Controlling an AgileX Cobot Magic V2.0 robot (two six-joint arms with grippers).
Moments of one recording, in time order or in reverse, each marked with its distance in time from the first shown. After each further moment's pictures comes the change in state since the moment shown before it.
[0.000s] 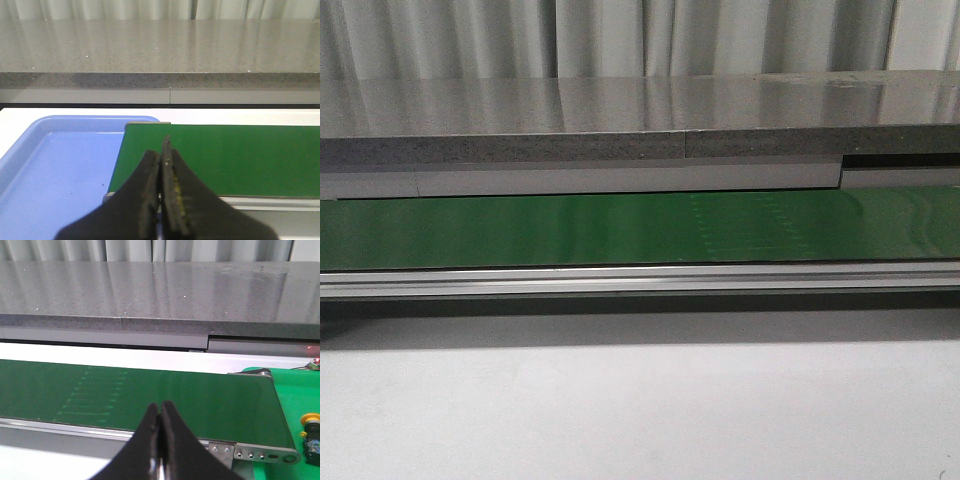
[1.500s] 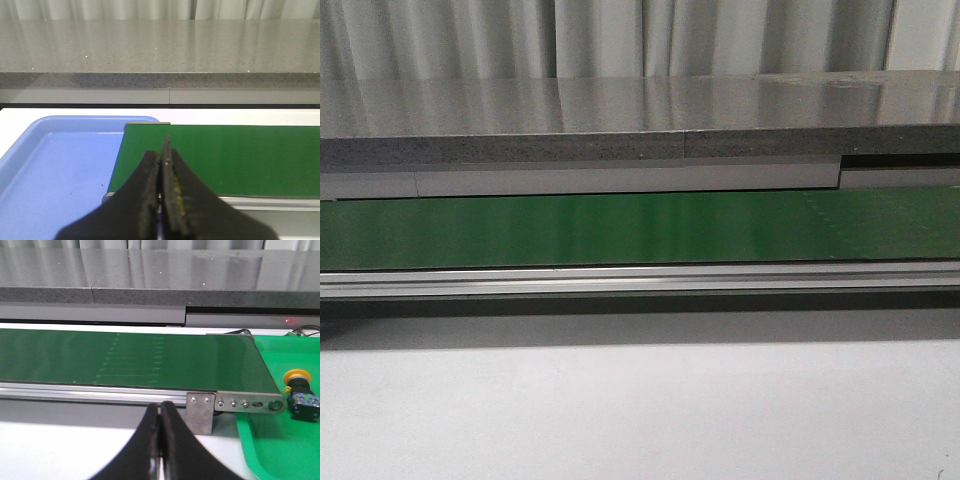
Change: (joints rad) left arm 0.000 0.000 0.000 0.000 0.000 0.000; right arm -0.062 -0.223 0.382 -0.029 -0.190 0.000
